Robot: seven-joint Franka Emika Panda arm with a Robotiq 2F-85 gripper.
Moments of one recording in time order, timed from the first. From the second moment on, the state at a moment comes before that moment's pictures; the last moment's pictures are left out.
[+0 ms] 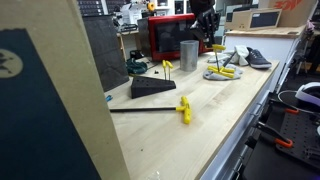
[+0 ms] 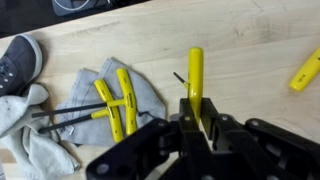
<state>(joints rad) 0.16 -0.12 0.13 -2.20 -0.15 1.81 0.52</state>
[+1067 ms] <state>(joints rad) 0.07 -0.13 0.13 -2.27 -0.58 1.57 0.72</state>
